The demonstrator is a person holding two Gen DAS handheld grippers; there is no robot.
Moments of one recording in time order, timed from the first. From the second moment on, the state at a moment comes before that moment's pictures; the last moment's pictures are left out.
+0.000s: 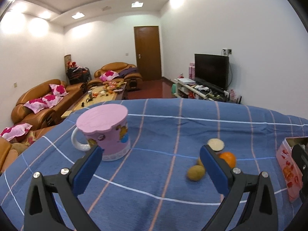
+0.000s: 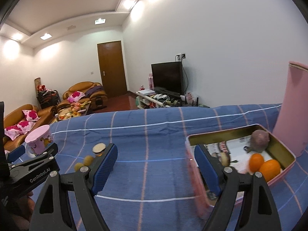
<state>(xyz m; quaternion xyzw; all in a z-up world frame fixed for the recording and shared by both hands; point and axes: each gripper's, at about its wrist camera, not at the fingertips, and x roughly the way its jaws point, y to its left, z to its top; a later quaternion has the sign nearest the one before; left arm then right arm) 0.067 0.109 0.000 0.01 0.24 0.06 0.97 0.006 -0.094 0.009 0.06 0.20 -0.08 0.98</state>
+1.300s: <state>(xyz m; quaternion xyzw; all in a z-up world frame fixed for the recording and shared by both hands) 0.093 0.120 -0.014 0.06 0.35 0.03 0.94 0.111 -0.040 -0.049 0.09 0.42 0.09 0.90</state>
